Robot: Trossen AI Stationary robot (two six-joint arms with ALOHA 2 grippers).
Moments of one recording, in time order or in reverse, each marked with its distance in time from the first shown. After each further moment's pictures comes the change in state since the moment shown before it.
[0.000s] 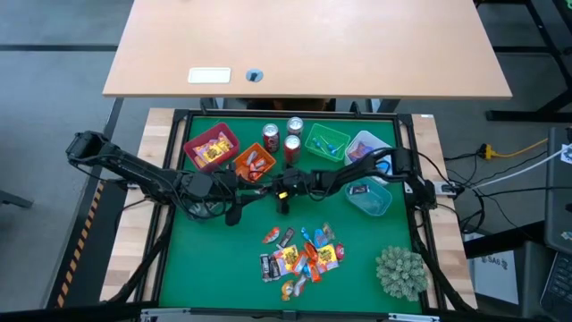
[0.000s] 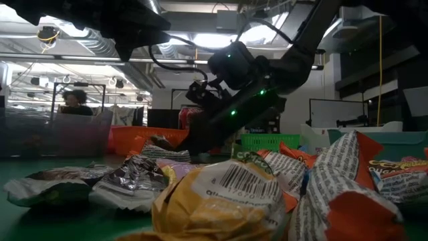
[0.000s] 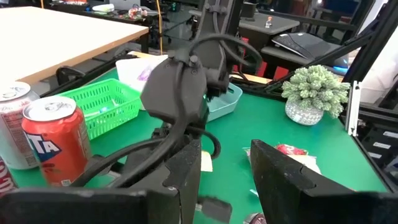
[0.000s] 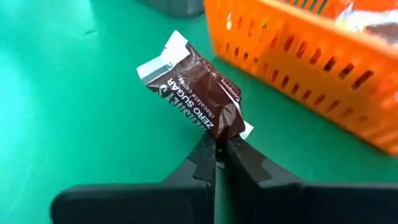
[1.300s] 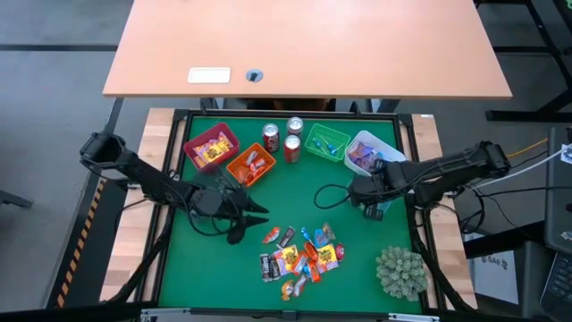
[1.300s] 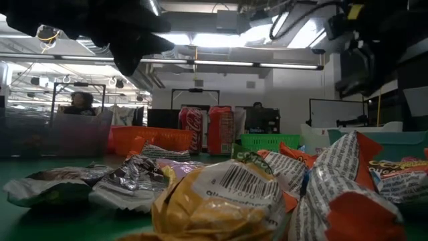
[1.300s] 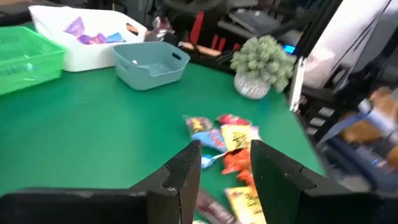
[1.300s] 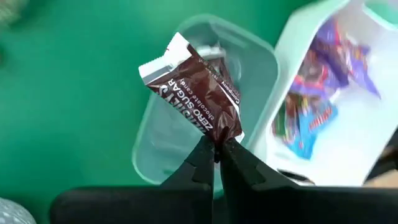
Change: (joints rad) left arm -0.109 0.226 0.000 0.185 0.091 -0.147; right arm 0.274 -0.818 -0.011 -1.826 0.204 0.473
